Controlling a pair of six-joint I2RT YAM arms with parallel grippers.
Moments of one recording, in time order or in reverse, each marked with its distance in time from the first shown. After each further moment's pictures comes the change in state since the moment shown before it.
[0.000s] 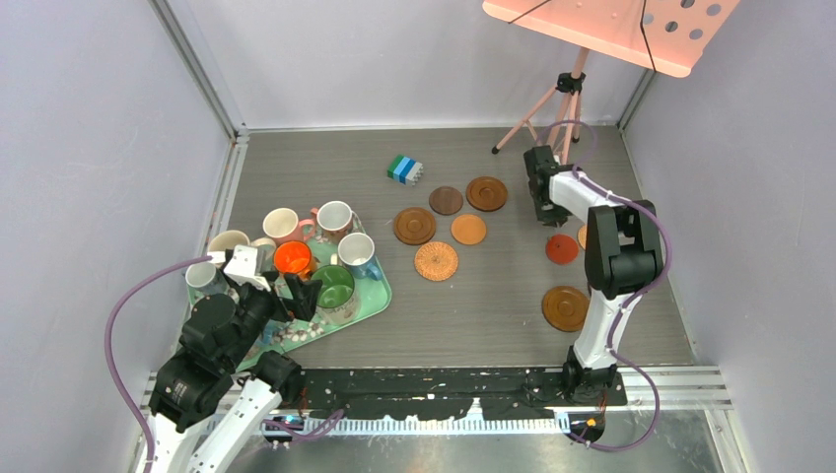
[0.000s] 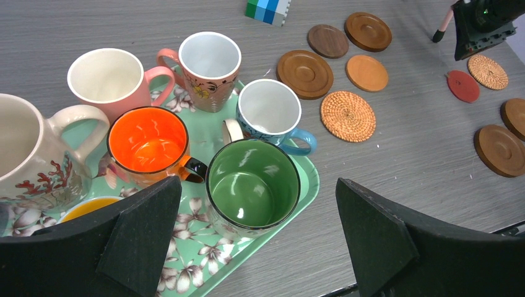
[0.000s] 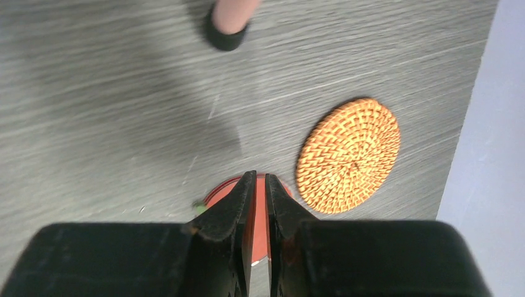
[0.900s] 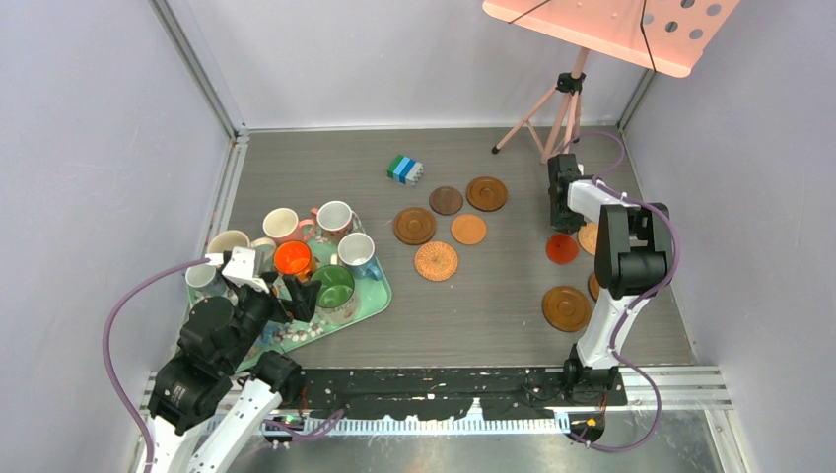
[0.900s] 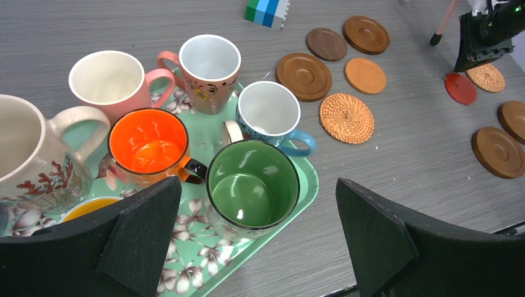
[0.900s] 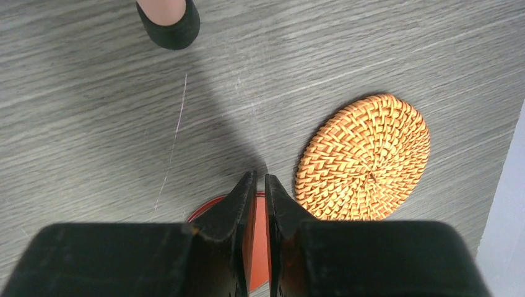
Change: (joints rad) left arm 0.000 -0.012 -0.001 0.000 0.000 0.000; right arm -0.102 -0.008 -0.100 0.111 -0.087 0.040
